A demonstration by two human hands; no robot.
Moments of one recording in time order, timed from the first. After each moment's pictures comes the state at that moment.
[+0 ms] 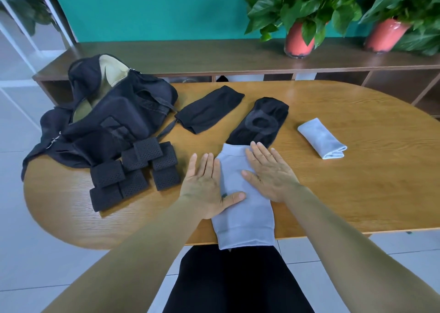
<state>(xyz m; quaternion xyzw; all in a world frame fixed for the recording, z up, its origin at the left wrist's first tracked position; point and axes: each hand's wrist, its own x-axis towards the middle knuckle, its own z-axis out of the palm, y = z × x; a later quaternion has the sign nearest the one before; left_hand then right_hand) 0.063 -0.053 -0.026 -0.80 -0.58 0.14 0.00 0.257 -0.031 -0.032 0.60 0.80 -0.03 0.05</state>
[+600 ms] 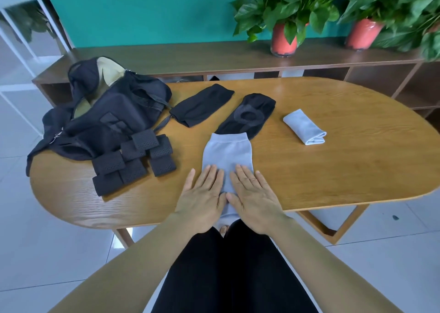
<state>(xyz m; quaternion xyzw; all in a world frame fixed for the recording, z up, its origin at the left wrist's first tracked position) 0.064 -0.122 -0.037 -0.84 -0.54 0.05 -0.01 0.224 -0.139 -0.037 0.60 0.79 -0.10 0.00</state>
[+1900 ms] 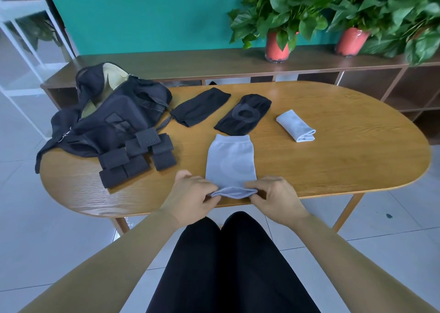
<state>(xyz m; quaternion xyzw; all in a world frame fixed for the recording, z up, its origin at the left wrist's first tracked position) 0.037 -0.142 -0.027 -0.88 -0.45 -0.16 0.02 0.272 -0.167 -0.031 0.57 0.77 -0.12 -0.25</state>
